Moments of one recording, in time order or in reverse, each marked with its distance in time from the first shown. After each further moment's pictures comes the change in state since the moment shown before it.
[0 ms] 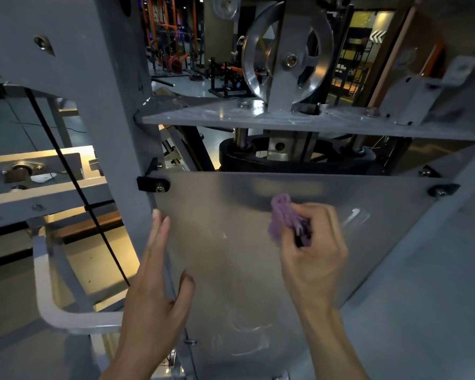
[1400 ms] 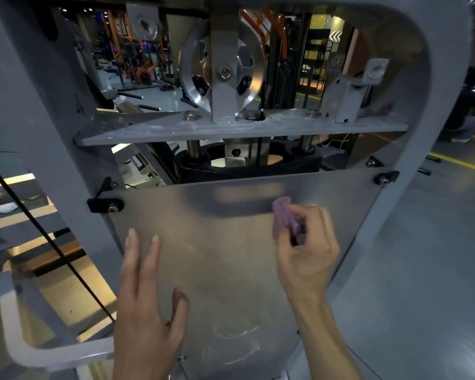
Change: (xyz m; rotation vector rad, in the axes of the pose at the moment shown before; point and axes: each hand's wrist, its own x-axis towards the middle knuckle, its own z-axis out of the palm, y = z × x) left_hand -0.005 0.020 0.029 0.106 0.069 0.117; right_hand 0.005 0.031 -0.029 -0.090 0.104 0.096
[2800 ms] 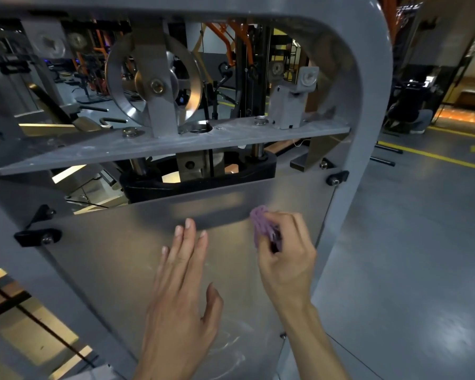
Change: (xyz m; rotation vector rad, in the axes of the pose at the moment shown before) left_hand 0.026 0.052 0.057 0.046 -0.189 0.385; right_hand 0.011 0.034 -0.019 -0.066 -0.032 -0.040
